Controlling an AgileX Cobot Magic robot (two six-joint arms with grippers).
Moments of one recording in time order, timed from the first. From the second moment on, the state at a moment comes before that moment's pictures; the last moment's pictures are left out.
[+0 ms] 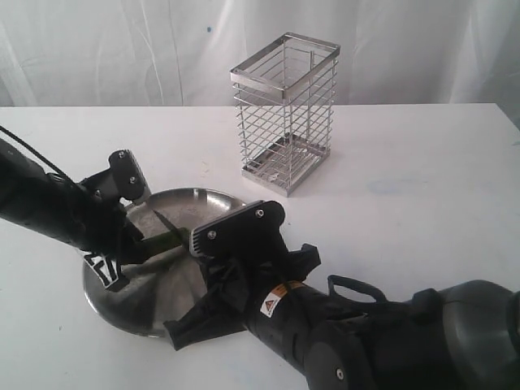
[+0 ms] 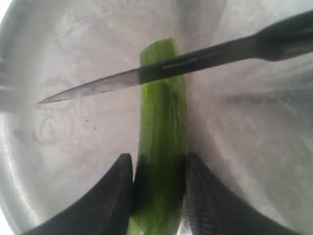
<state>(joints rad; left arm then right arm) -0.16 1.74 -0.86 -0.94 0.40 1.68 1.07 1.72 -0.66 0.73 -0.54 -0.40</state>
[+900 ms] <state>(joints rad) -0.16 1.75 -0.86 -0.78 0.42 1.25 1.07 1.67 -0.65 0.86 -0.48 -0.66</state>
